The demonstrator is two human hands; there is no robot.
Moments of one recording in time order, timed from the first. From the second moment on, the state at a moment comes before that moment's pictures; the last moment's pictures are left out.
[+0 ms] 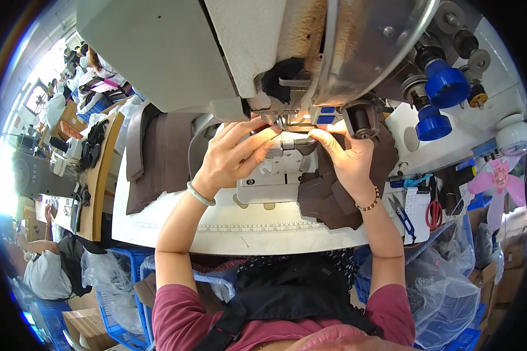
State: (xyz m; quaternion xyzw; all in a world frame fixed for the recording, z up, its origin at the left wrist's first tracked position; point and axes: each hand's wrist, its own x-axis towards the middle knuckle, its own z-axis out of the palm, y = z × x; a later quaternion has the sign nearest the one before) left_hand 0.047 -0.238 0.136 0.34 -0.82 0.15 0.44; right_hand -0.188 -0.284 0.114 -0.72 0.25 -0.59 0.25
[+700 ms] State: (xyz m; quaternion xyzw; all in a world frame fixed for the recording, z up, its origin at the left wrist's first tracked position) left_hand 0.041 -0.245 0.133 0.33 -0.79 0.15 0.48; right_hand -0.190 -0.295 0.107 -0.72 0.24 -0.60 0.25
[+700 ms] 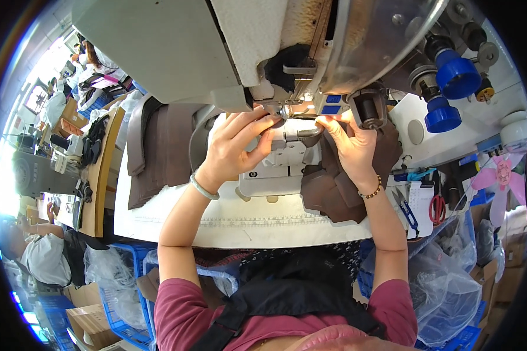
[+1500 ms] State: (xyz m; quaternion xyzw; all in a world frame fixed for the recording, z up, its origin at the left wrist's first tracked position) left_hand 0.035 -0.236 0.140 0.33 -0.80 0.15 0.48; right_hand -0.188 -0.288 0.113 -0.73 0.21 -0.62 0.20
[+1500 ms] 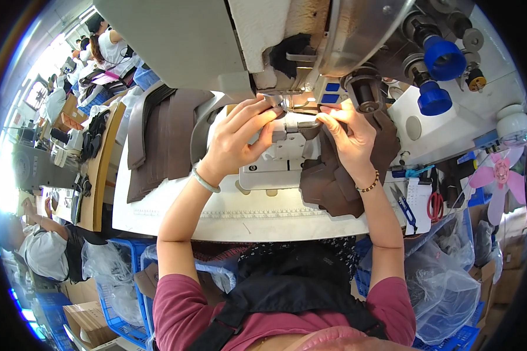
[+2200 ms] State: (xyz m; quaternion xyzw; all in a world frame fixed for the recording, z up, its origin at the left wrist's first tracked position) left_hand 0.061 -0.250 0.138 0.20 -0.25 -0.51 0.80; right_hand -0.197 -0.291 0.123 -0.75 0.28 -0.60 0.05
